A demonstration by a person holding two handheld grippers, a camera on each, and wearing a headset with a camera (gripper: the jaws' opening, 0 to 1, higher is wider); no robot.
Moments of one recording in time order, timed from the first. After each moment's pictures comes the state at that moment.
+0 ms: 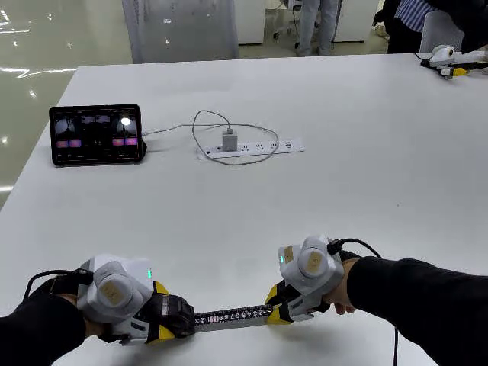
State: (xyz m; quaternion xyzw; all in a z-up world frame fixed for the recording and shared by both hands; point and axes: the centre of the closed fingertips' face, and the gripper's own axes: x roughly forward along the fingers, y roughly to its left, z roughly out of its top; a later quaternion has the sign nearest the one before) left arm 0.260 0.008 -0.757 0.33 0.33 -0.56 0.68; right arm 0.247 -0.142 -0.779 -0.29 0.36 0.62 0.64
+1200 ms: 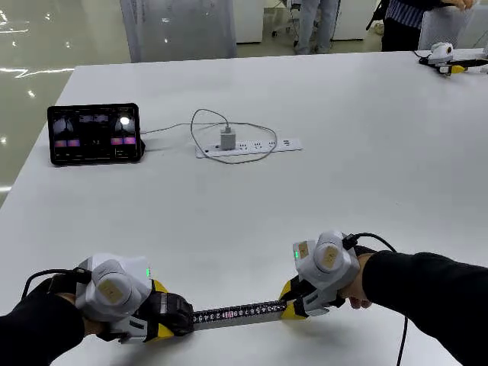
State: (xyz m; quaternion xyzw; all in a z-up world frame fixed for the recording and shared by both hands) left arm 0.264 0.009 -0.761 0.33 0.33 -0.56 0.68; right arm 0.247 -0.171 -0.777 -0.29 0.37 0.61 0.63
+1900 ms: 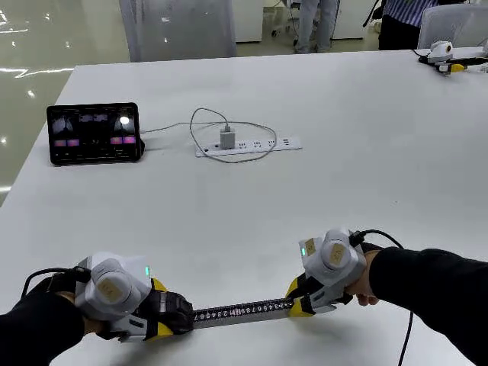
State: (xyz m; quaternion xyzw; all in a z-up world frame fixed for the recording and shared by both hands) left arm 0.260 0.008 -0.757 0.33 0.34 -0.56 0.69; right arm 0.247 -0.185 -0.778 -0.30 0.37 0.61 0.63
